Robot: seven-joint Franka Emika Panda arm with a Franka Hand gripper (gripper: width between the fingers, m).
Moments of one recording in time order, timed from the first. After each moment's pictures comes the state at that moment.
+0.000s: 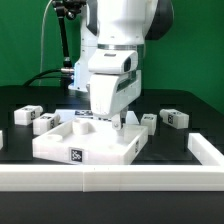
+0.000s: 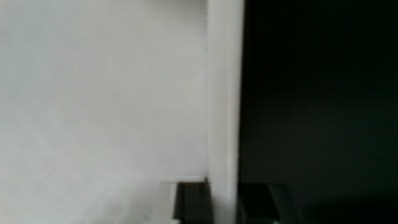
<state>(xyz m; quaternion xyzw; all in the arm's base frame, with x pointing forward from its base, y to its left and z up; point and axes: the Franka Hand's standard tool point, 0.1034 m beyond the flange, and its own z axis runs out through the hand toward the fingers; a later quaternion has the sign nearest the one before) 0.445 0.014 0.019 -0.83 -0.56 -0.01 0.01</state>
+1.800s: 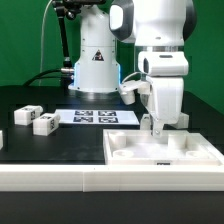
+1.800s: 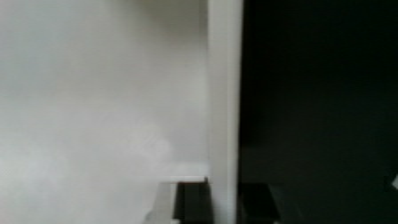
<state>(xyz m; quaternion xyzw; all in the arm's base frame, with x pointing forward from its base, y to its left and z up) 0.489 0.085 0.018 -0.72 -0.70 -0.03 -0.01</state>
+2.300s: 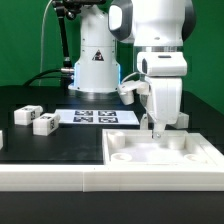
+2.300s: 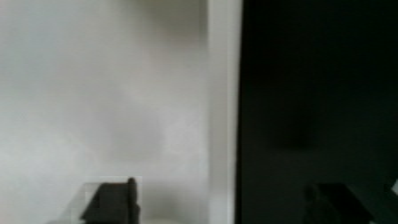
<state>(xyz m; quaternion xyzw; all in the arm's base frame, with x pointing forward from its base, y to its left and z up) 0.489 0.085 0.018 -0.72 -0.70 -0.03 -0.01</state>
